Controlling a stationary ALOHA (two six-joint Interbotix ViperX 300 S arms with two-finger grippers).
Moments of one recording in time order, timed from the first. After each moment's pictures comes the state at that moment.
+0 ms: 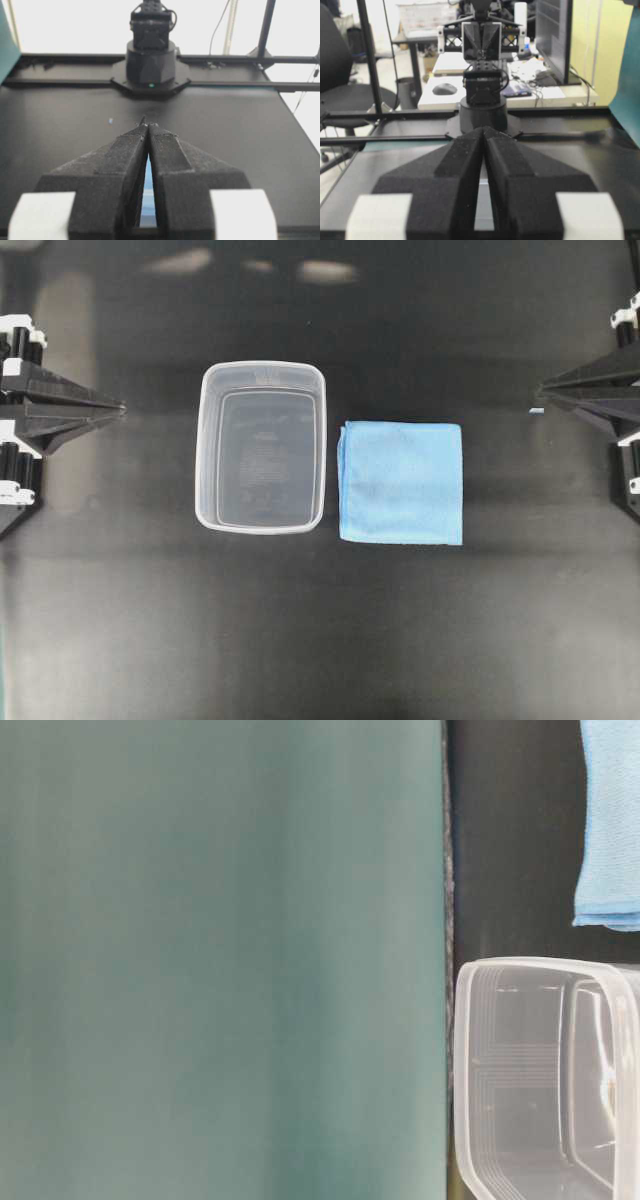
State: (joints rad) left arm 0.00 -0.96 1.17 0.00 -0.29 0.00; right arm 0.00 -0.97 1.18 0.00 -0.29 0.00
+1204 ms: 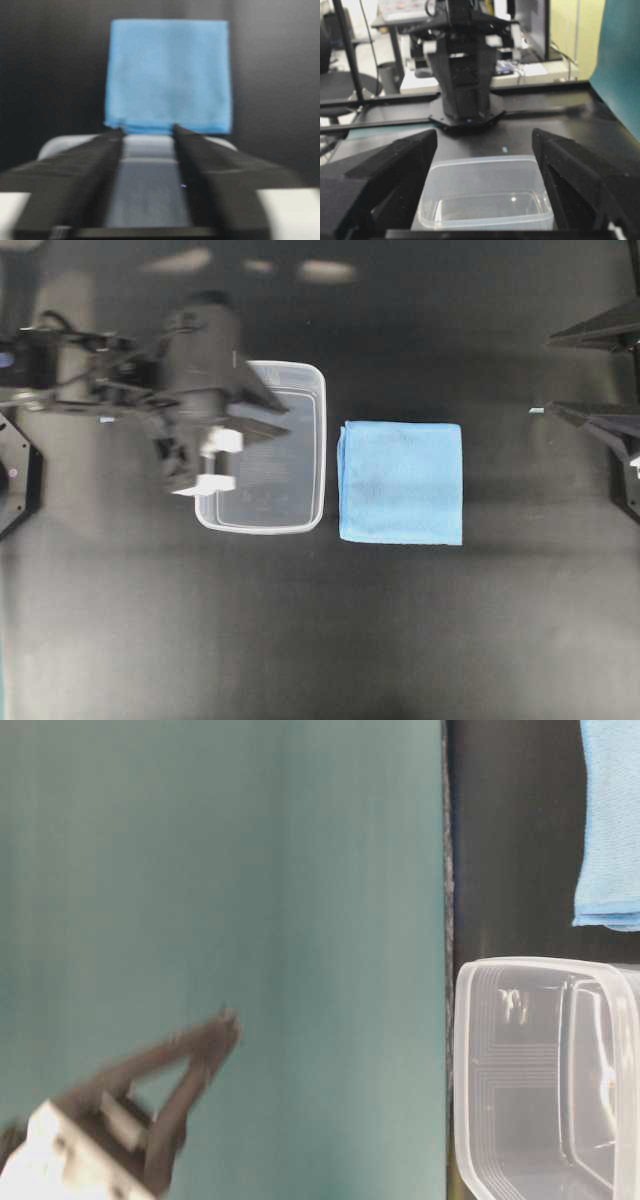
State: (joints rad) left arm 0.03 -0.21 0.42 0.04 0.45 0.02; right arm -0.06 -1.06 1.19 0.02 -0.15 0.02
